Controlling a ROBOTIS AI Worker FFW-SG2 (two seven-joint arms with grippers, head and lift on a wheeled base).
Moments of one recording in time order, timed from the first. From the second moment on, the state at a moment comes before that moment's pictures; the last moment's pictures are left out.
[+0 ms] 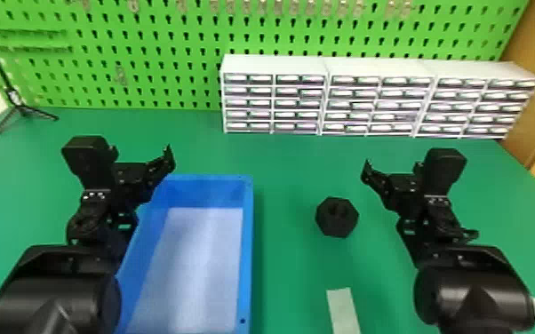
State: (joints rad) left arm -0.07 0.08 0.00 -1.67 0.13 0.12 0.00; right arm -0.19 -0.03 -0.05 -1.43 -0.08 0.08 0.04
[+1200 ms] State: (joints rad) left arm -0.07 0.08 0.00 -1.67 0.13 0.12 0.00; right arm -0.19 -0.04 -0.05 -1.44 -0.08 0.08 0.04
